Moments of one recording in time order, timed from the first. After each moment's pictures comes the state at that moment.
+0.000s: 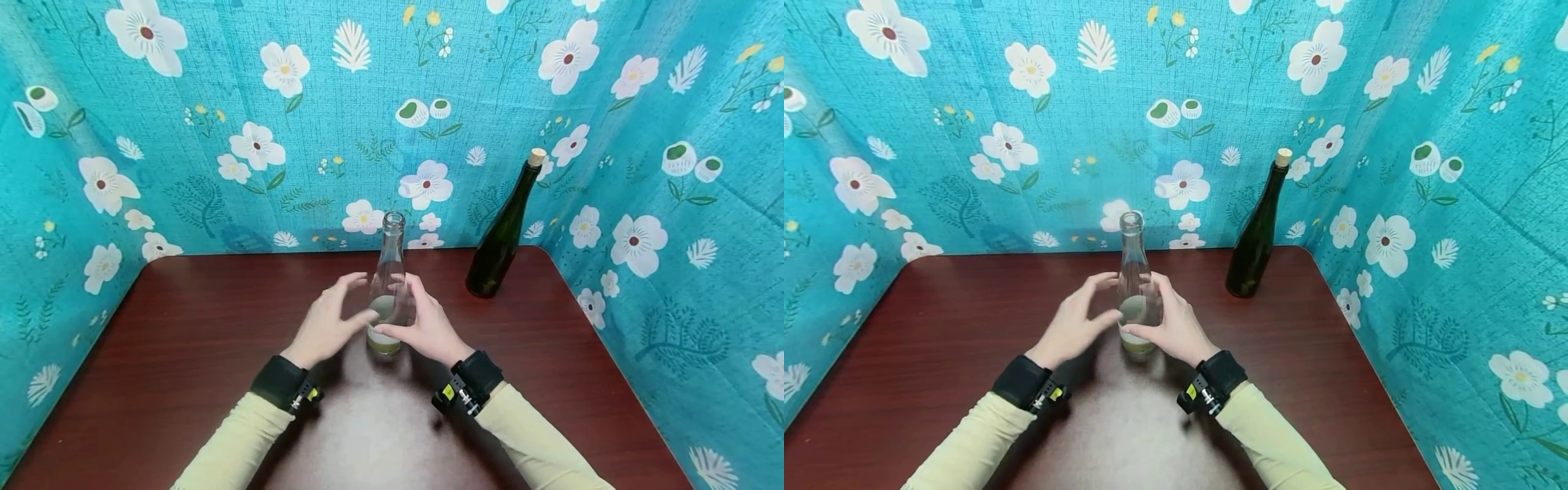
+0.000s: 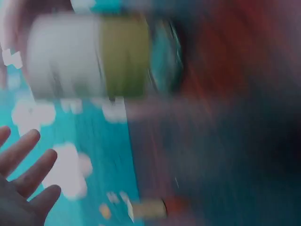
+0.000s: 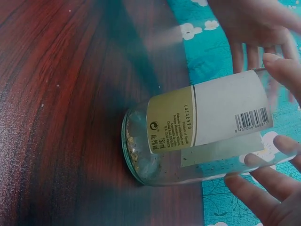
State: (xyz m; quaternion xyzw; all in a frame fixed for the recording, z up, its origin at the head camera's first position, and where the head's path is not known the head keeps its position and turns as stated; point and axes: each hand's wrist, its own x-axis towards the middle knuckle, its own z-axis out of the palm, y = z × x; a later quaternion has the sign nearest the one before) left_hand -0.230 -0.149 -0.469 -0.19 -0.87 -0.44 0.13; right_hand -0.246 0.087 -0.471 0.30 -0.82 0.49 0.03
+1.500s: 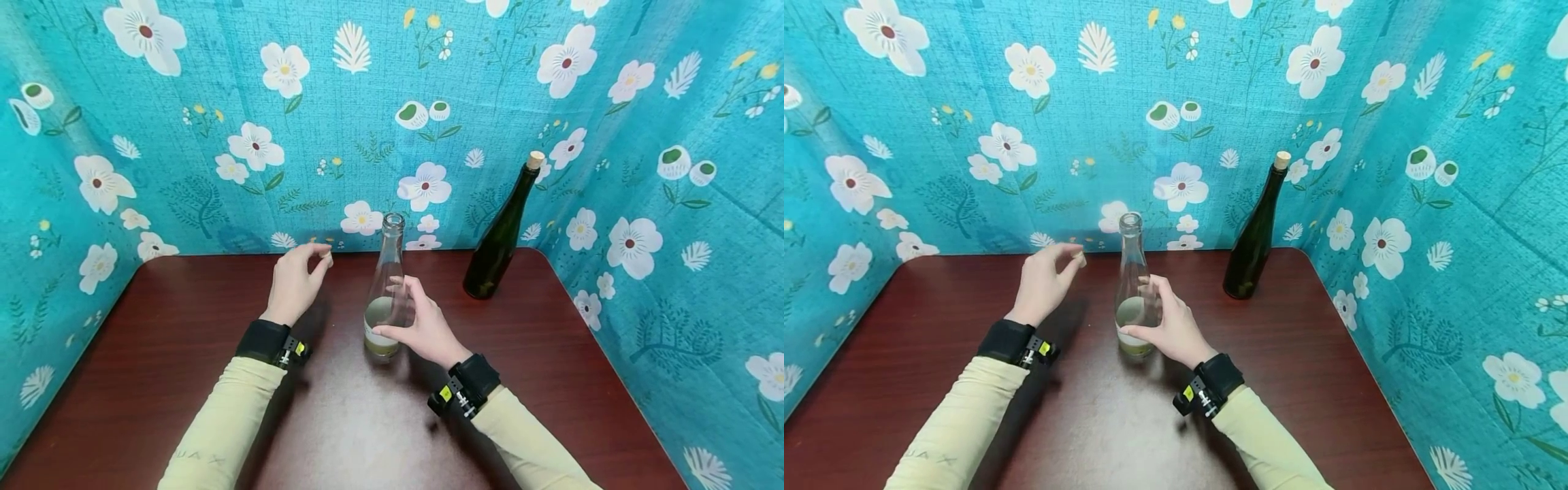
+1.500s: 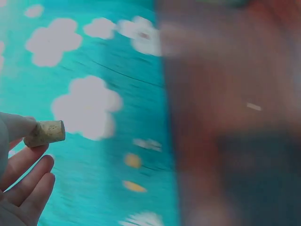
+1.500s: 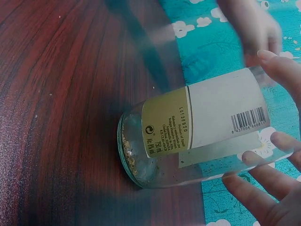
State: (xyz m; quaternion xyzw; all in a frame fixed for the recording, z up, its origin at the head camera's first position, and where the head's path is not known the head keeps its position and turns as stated) left_hand -0.279 -0.191 -0.439 -0.12 -0.88 -0.36 0.28; right_hand -0.243 0.084 -0.473 0.27 -0.81 0.52 0.01
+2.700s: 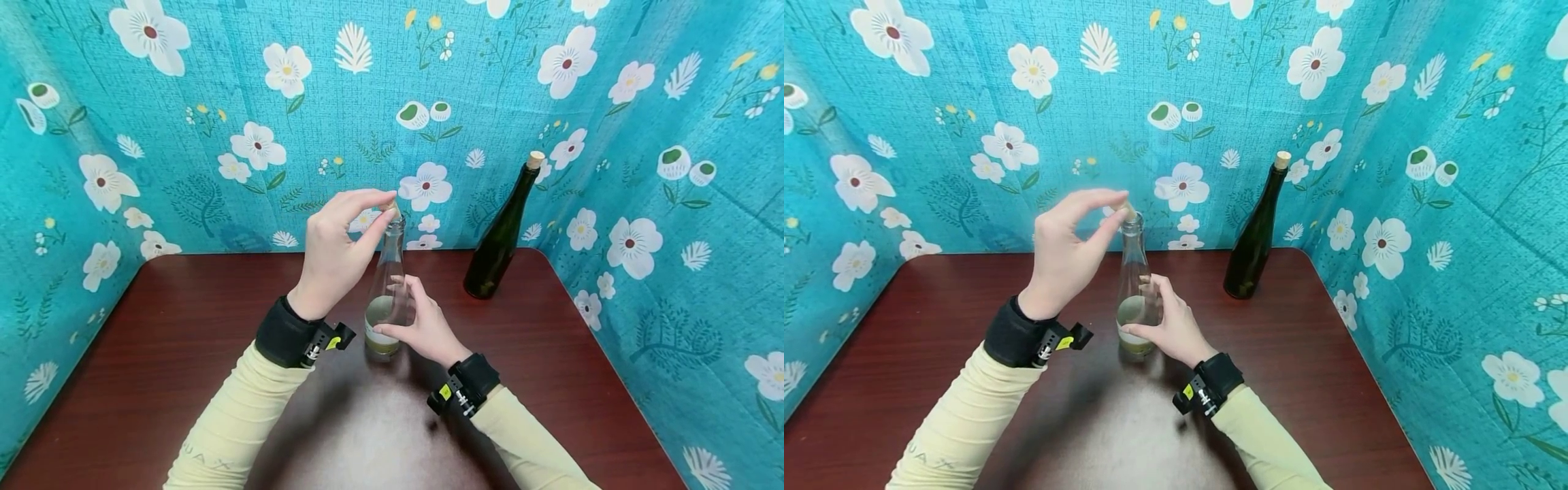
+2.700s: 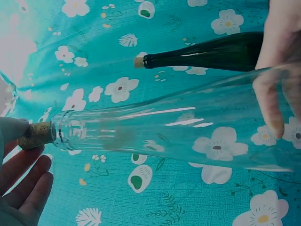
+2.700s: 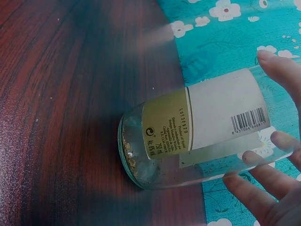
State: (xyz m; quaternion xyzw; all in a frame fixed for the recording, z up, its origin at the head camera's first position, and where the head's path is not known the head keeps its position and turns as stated) left_hand -0.229 -0.103 -0.299 -0.33 -0.73 -0.42 0.43; right_hand -0.243 0.084 -0.472 0.28 -0.80 0.53 0.01
